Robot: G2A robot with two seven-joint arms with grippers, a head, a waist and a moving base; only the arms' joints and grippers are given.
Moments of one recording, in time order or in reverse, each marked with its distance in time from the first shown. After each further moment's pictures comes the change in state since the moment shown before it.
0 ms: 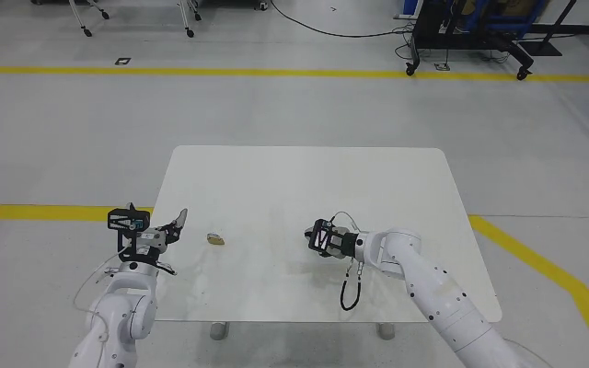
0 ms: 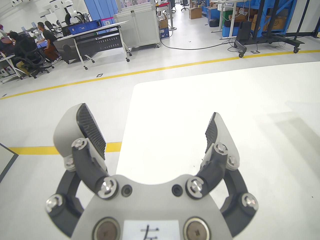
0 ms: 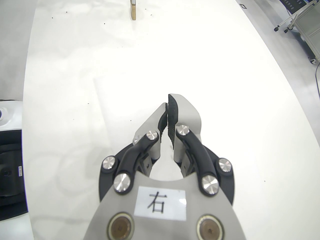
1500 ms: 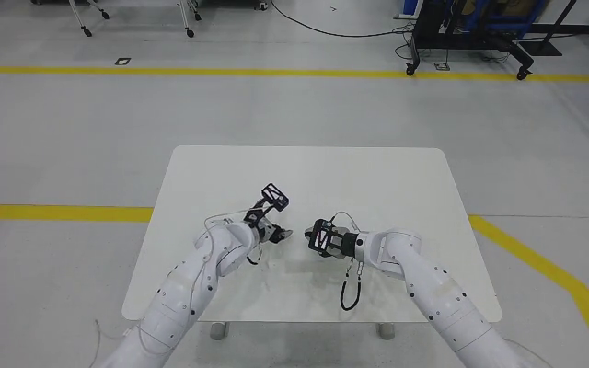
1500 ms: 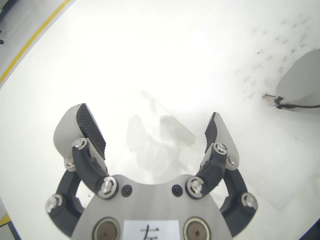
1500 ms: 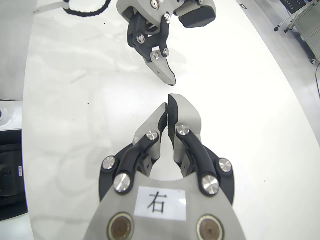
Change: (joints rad) left arm -0.637 -0.112 0.668 0.435 -0.027 -0.266 -0.612; right arm 0.000 0.000 0.000 0.000 0.000 0.000 0.000
